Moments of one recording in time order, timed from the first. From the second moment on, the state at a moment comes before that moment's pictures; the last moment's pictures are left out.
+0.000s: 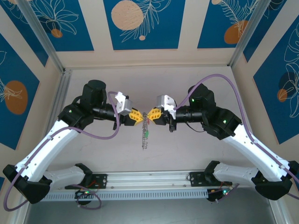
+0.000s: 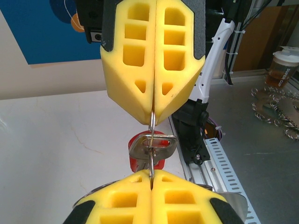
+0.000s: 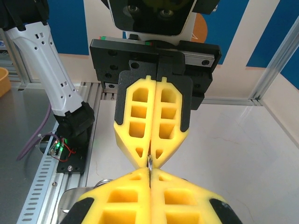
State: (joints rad) left arm -0.62 1.11 1.27 -0.65 1.00 0.48; right arm 0.83 1.04 1.29 -0.59 -0.58 -0.34
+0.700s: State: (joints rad) left arm -0.62 1.11 1.27 -0.65 1.00 0.48; right arm 0.83 1.04 1.29 -0.60 -0.60 -0.34
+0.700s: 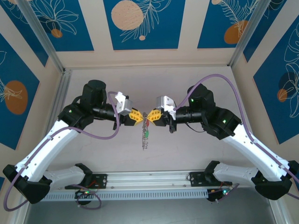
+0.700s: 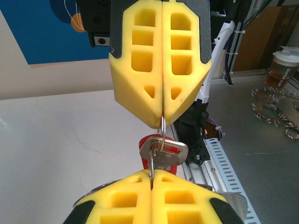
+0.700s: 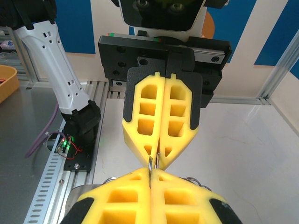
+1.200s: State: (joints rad) left arm -0.62 1.11 1.27 -0.65 1.00 0.48; right arm 0.81 1.04 1.26 -0.57 -0.62 -0.32
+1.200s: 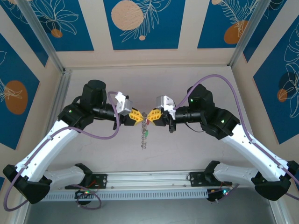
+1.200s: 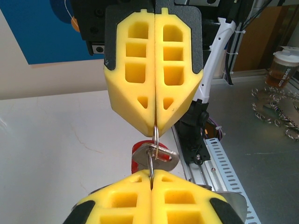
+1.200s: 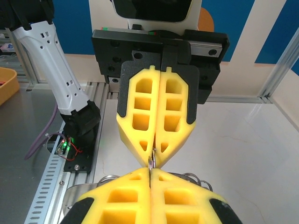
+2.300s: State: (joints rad) left arm -0.62 1.11 1.27 -0.65 1.00 0.48; right arm 0.81 1.02 1.26 -0.55 -0.63 -0.31
